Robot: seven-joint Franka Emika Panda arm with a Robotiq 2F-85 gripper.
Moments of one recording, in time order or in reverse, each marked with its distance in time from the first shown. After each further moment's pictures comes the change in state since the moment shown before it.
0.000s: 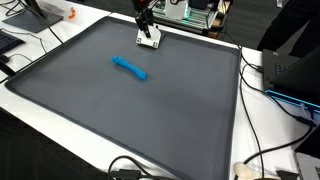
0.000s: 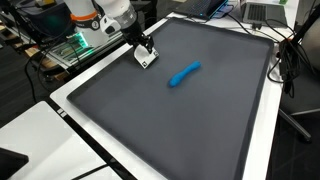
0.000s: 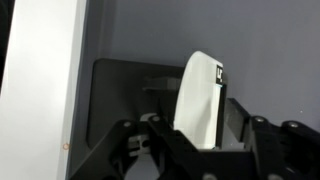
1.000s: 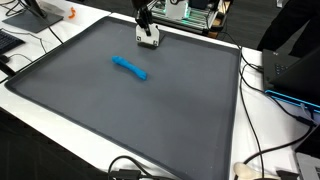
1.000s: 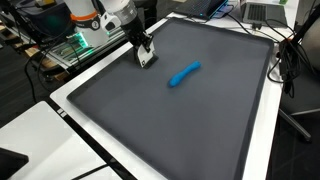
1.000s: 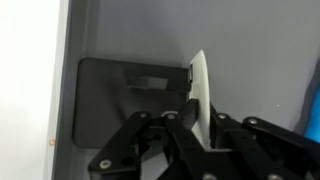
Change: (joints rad) arm 0.016 -0.026 0.000 0.001 0.016 0.036 0.003
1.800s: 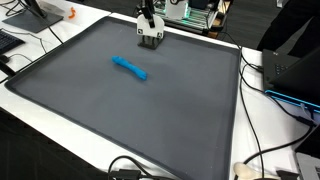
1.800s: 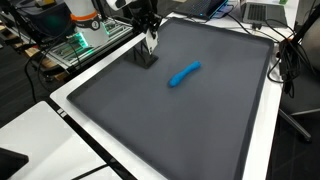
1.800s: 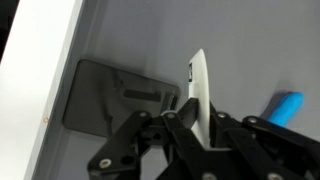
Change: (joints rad) arm 0.013 -0.124 0.041 0.057 -0.262 -0.146 0.138
